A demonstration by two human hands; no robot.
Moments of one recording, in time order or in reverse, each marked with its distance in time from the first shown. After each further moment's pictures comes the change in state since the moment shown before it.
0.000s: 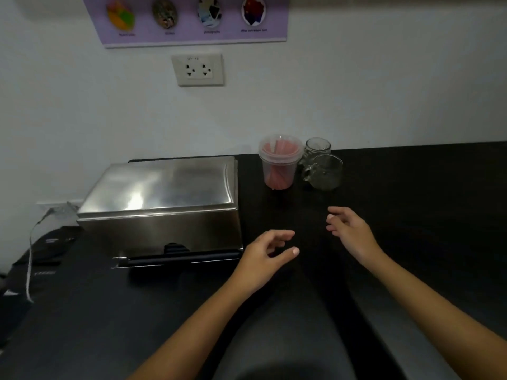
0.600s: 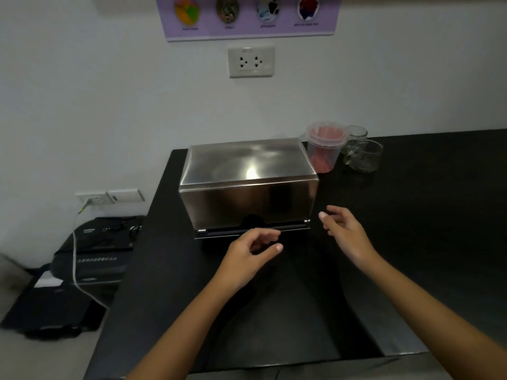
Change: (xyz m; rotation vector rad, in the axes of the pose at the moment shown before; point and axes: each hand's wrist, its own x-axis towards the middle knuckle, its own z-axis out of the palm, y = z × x) left_hand -0.102 -0.040 -0.141 0.012 0.045 0.071; right_hand -0.098 -0.044 0.126 0.099 -0.002 -0.010
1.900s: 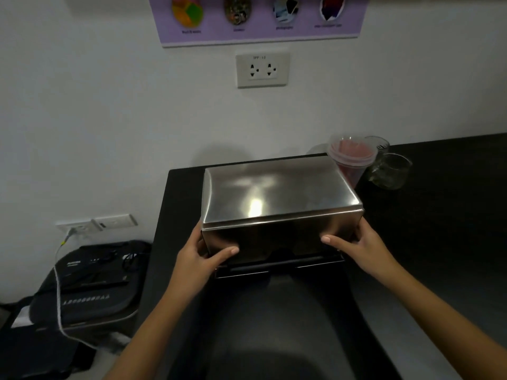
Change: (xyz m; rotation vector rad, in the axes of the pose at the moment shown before) left_hand 0.077 -0.070 -0.140 -0.066 0.229 -0.069; right_hand 0.058 -0.018 0.041 0.058 -0.057 -0.171
